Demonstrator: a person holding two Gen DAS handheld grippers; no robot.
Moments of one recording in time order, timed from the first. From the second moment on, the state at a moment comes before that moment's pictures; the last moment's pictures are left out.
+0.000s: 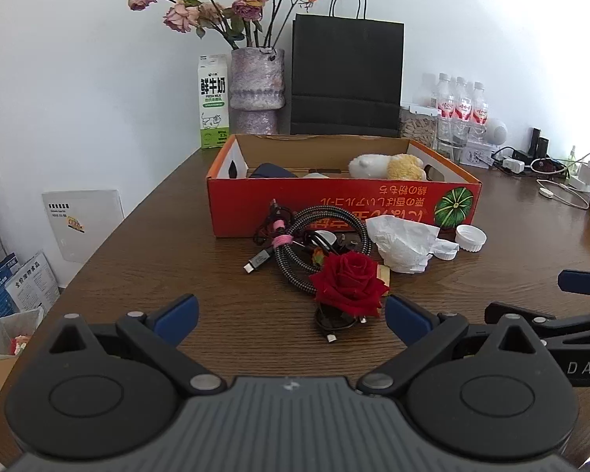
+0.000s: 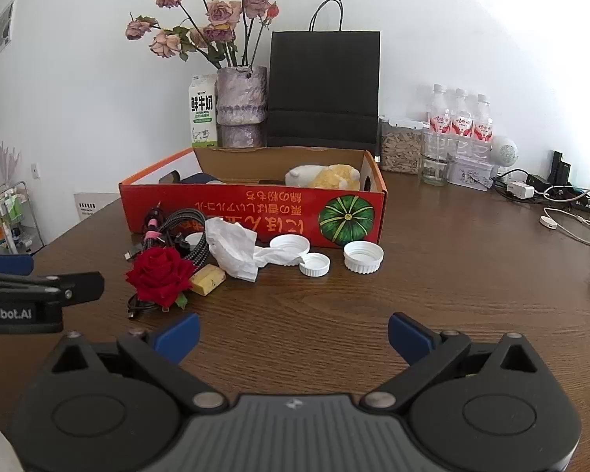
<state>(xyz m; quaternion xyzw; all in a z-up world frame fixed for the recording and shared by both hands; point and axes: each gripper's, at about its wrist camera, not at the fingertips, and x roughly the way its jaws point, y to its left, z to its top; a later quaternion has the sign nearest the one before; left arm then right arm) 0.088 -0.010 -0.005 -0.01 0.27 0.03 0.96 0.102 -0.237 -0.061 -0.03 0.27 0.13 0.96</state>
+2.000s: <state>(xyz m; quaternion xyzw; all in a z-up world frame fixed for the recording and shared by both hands) 0.164 0.008 0.044 -0.07 0.17 0.02 0.98 0.207 -0.214 -0.007 0.00 0.20 0.21 0.96</state>
